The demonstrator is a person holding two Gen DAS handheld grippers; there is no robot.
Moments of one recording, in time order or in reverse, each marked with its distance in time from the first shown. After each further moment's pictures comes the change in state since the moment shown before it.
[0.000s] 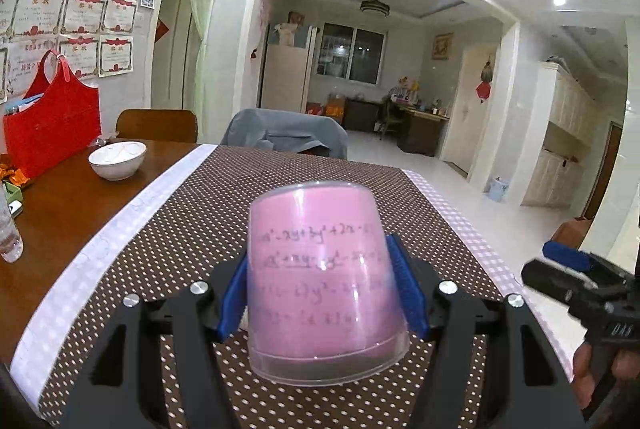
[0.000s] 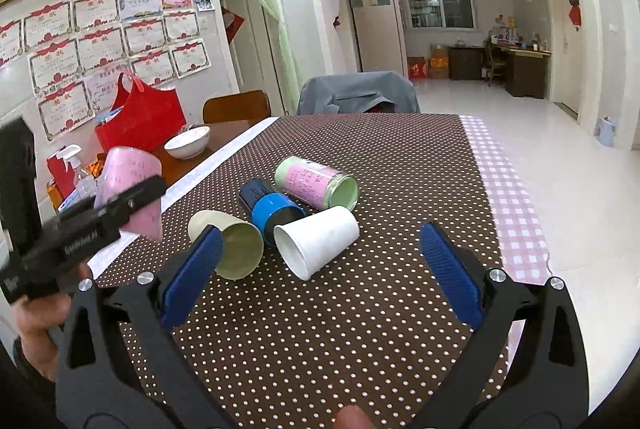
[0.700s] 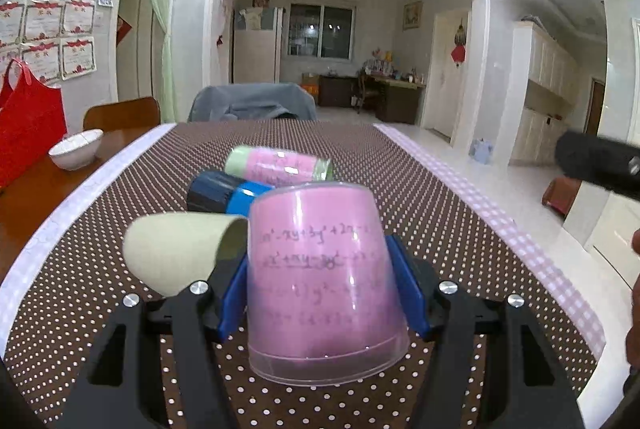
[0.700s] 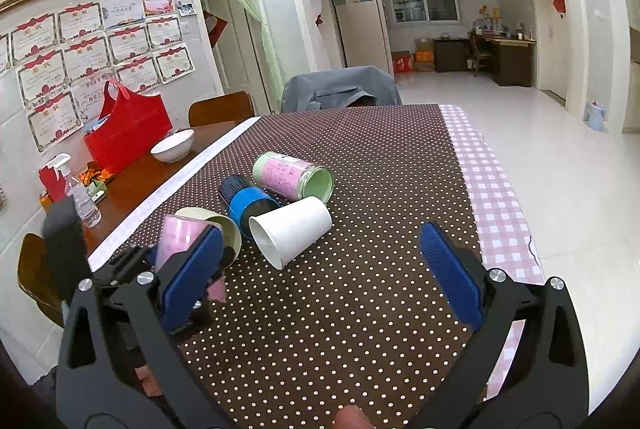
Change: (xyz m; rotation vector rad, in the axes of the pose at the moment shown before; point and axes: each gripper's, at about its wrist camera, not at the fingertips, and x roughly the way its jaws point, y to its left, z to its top) left arm 0.059 -0.043 -0.069 0.119 0.088 -0.060; right arm -0.005 -0.022 -0.010 0.045 0.012 -0.031
